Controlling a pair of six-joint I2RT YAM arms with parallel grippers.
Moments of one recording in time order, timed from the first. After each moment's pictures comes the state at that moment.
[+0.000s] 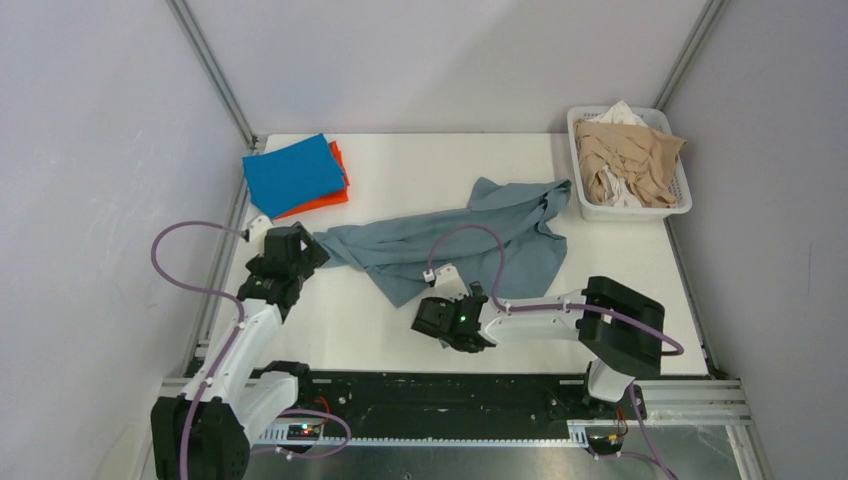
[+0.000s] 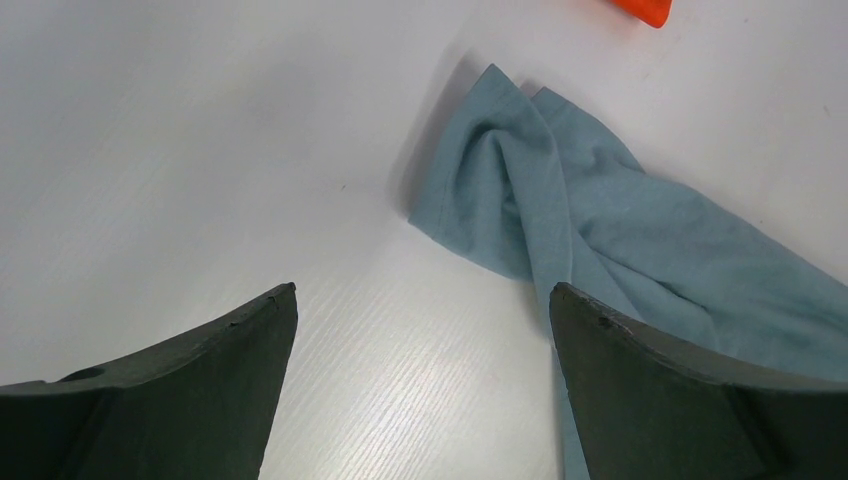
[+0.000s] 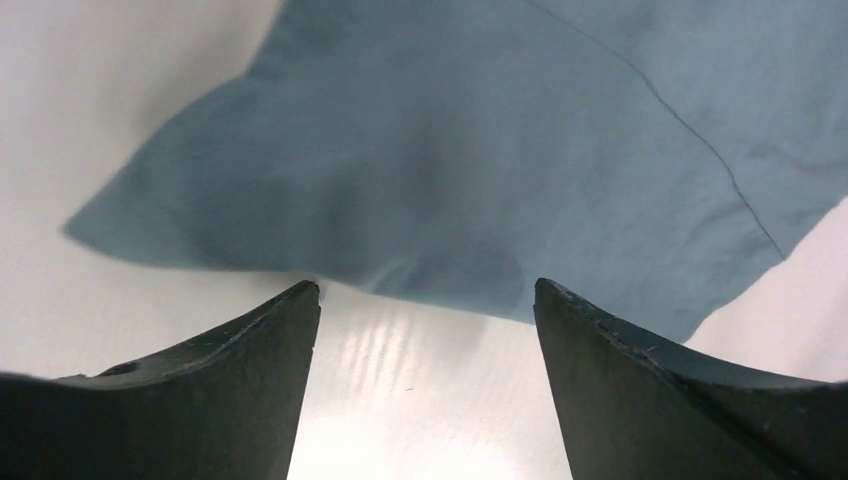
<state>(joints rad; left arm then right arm) -0.09 0.93 0.57 -0.37 -0.36 -0.69 1.25 1.69 0.96 -0.58 0.65 0.74</state>
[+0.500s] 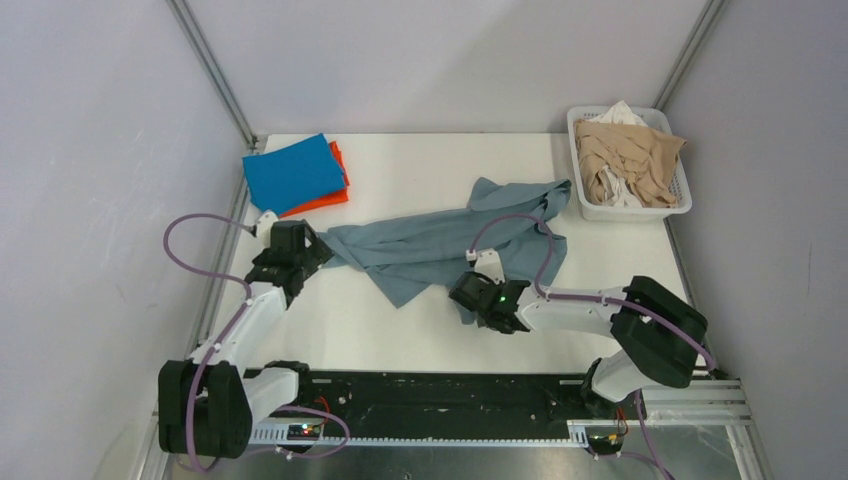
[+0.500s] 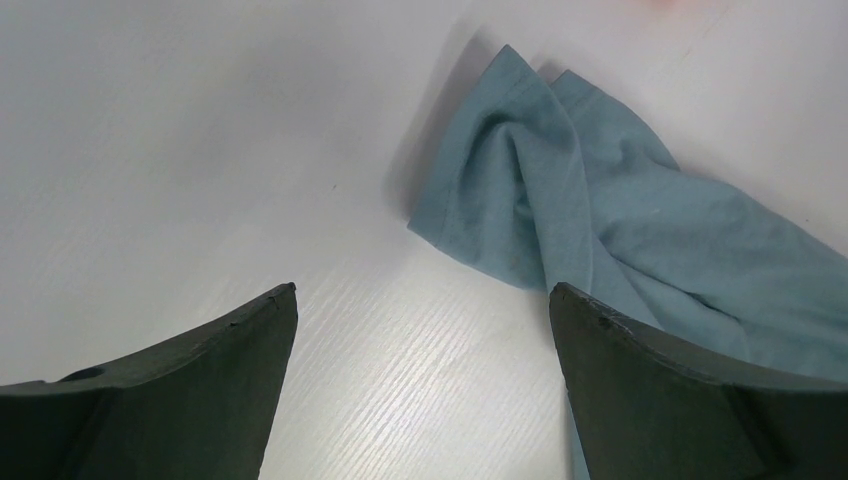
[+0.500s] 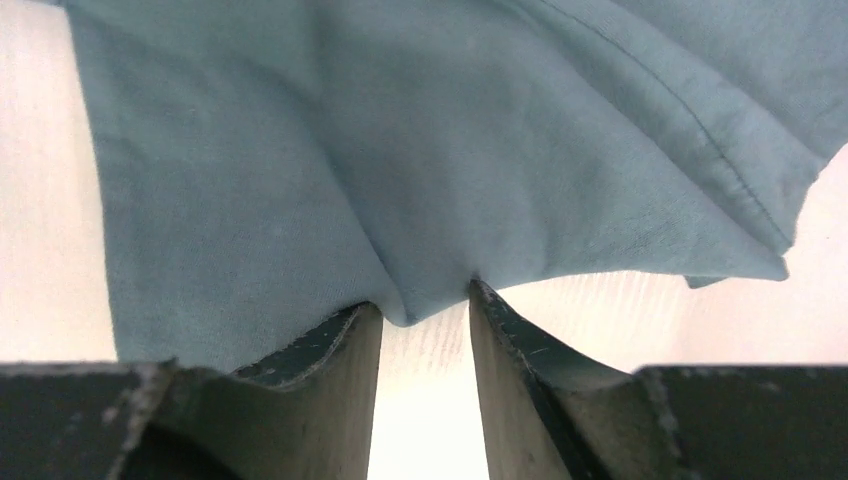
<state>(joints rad) -0.07 1.06 0.59 -0.31 -0.33 -0.69 1.04 1.53 0.77 -0.46 0.55 0.71</state>
